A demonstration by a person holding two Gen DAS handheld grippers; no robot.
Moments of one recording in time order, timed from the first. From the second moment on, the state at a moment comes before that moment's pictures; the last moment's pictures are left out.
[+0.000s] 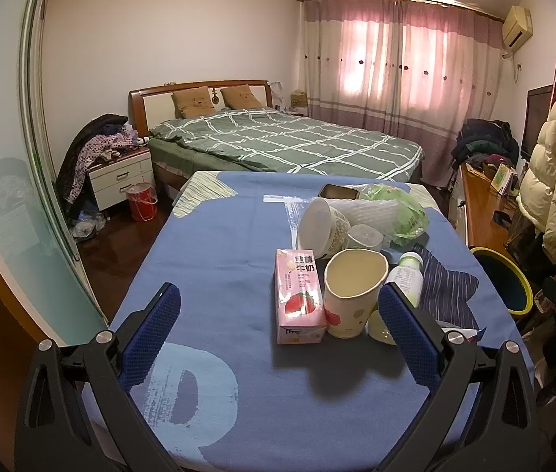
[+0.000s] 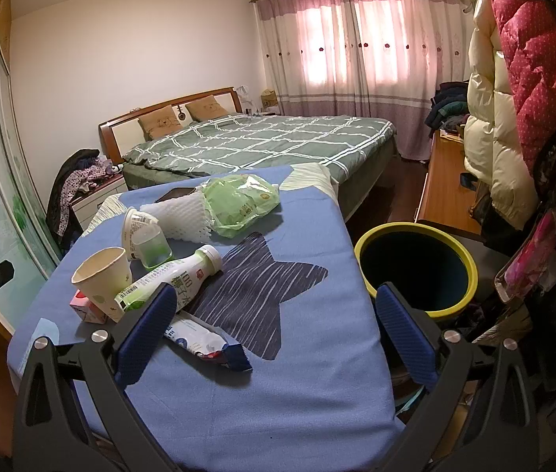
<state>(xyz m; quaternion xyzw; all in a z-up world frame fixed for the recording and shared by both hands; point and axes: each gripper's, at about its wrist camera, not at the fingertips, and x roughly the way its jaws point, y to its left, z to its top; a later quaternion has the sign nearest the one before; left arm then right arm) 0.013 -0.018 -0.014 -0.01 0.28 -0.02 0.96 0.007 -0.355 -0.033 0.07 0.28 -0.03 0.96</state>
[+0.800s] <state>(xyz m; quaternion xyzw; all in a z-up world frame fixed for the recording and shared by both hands) 0.034 0.001 -0.031 -0.02 0.29 0.00 0.96 0.057 -0.310 -0.074 0.06 0.31 0.02 0.95</state>
